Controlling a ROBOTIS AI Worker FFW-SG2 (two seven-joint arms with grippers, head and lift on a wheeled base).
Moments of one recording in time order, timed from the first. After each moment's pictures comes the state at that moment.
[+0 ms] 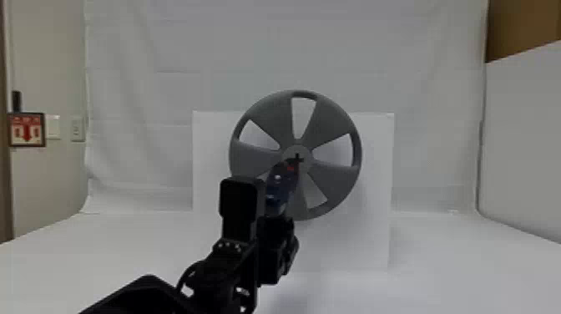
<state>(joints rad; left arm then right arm) -0.59 0.11 -0.42 -1.97 0.31 0.73 0.20 -0.43 -0.33 -0.58 -2.24 0.32 1.19 1.14</state>
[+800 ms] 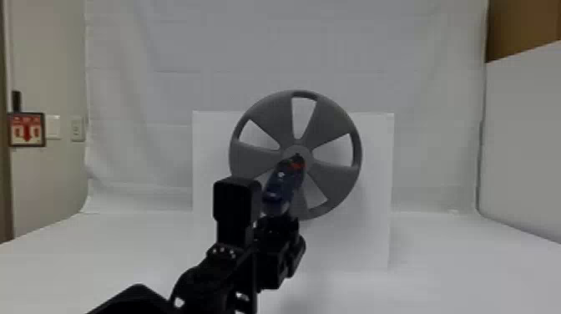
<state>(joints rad) -0.55 0.12 -0.42 -2.03 0.32 0.70 0.15 -0.43 -0.33 -0.59 -2.24 0.32 1.19 1.14</state>
